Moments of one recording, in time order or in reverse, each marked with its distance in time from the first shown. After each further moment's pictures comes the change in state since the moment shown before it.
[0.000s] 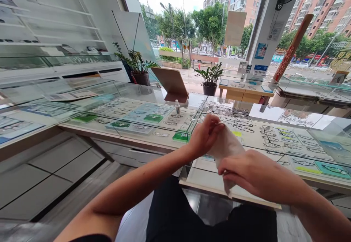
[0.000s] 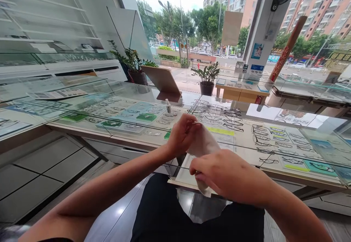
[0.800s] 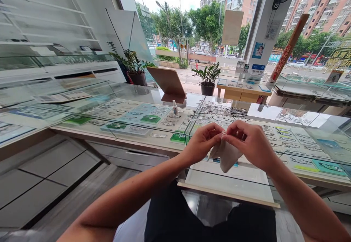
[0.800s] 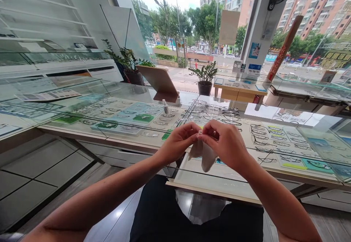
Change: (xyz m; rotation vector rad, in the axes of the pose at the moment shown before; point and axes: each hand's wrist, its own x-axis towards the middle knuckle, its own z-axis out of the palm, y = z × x) left_hand -0.005 0.022 -0.004 -0.643 -0.281 -0.413; right_hand 0.028 0.037 0.004 0.220 0.661 0.300
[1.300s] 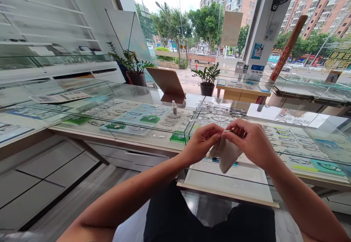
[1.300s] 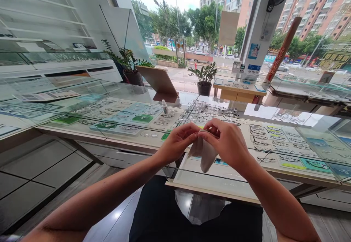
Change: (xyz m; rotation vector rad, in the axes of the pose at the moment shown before) left_hand 0.001 -0.004 -0.003 0.126 0.008 0.094; right_hand 0.003 0.000 -0.003 -0.080 0.033 0.012
